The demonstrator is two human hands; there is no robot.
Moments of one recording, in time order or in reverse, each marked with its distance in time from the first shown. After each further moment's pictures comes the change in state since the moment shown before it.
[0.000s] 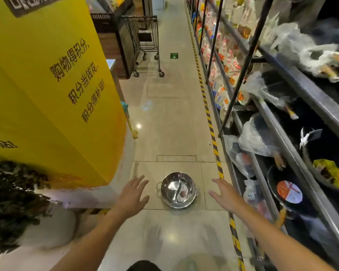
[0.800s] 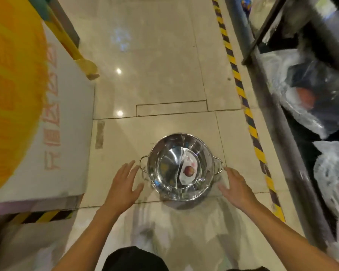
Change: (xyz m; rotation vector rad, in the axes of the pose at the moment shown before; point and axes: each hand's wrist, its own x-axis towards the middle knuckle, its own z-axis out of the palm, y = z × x) left_hand 0.365 -0.204 0.489 -0.196 -0.055 -0.052; right_hand 0.429 0.269 0.400 0.057 -0.074 0.301
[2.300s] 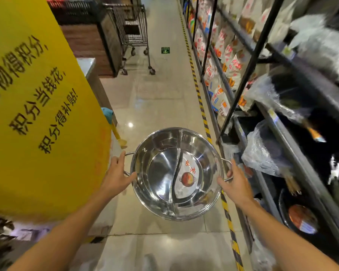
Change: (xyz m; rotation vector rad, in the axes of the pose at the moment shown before) left_hand -0.157 0.262 -0.531 -0.182 0.271 -0.138; right_hand -0.308 -0.196 -0.435 0.251 0.474 -0.216
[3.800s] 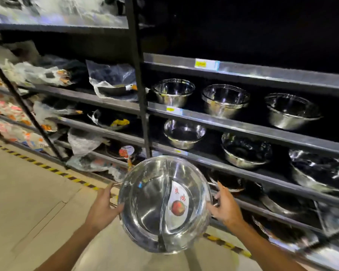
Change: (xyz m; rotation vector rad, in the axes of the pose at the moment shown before) left_hand -0.538 0.161 0.099 -0.044 -0.562 0.969; right_hand -0.861 0.164 -0.124 0.128 0.714 0.750
